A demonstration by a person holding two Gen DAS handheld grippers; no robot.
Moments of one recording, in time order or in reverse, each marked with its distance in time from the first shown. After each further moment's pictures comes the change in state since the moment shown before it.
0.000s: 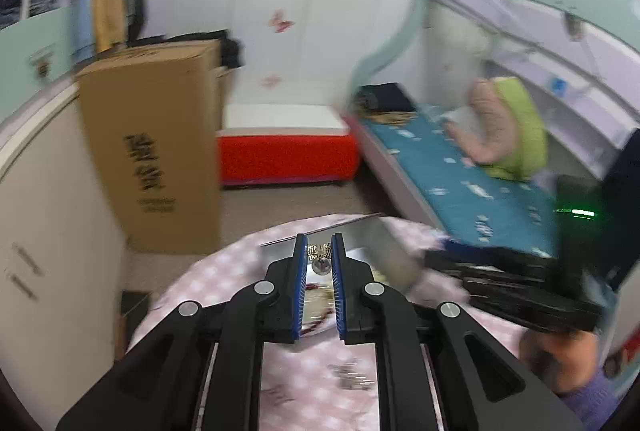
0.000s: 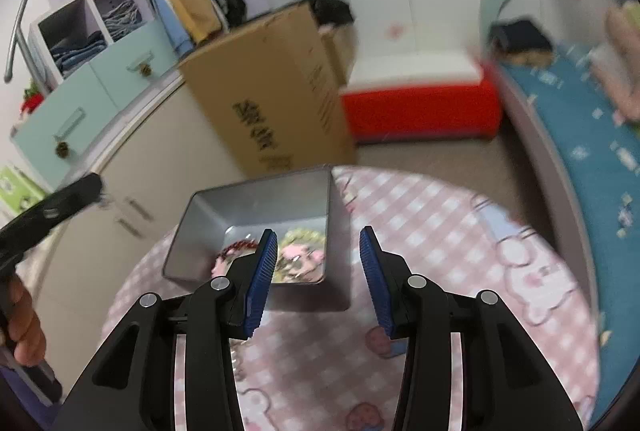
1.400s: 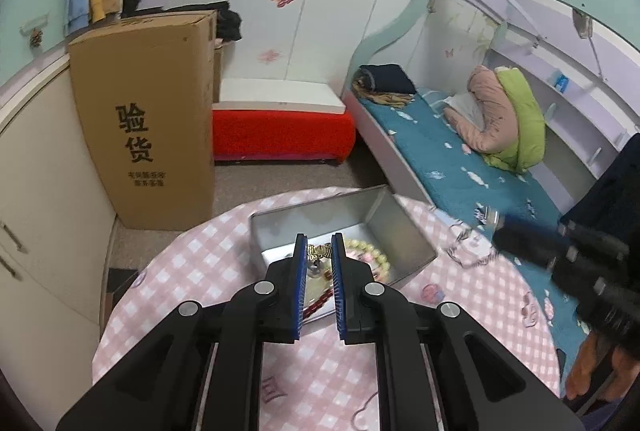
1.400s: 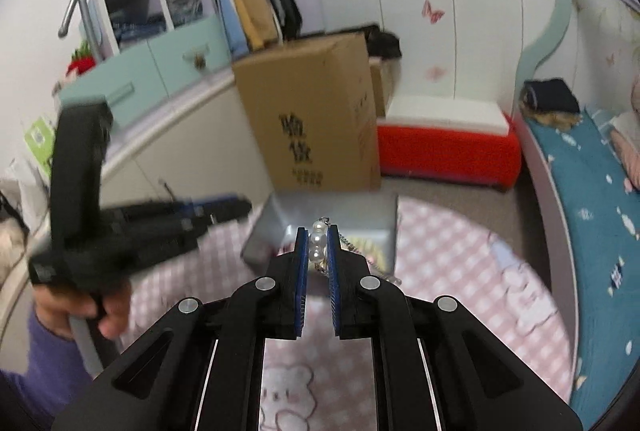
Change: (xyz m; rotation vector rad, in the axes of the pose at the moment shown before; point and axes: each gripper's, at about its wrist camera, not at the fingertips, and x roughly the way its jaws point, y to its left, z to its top) left arm 0.024 0.003 -0.007 -0.025 0.068 -0.070; right arm -0.059 0.052 0.017 -0.152 -0.092 0.074
